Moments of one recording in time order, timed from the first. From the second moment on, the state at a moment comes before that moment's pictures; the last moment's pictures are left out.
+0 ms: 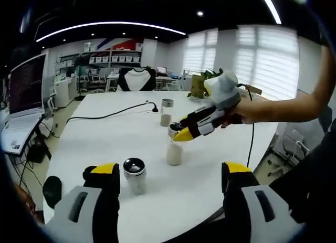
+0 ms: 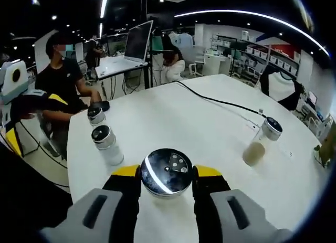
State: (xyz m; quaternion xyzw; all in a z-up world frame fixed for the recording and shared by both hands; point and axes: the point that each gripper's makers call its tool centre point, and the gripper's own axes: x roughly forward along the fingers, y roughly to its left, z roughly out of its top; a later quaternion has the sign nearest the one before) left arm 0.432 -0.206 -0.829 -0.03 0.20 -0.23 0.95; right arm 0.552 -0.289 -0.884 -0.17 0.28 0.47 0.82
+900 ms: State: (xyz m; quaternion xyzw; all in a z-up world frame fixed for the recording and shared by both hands) left arm 0.428 -0.210 -0.830 -0.03 0.20 -0.24 0.95; right arm 0.485 -0.283 -0.887 -0.16 0.26 0.47 0.83
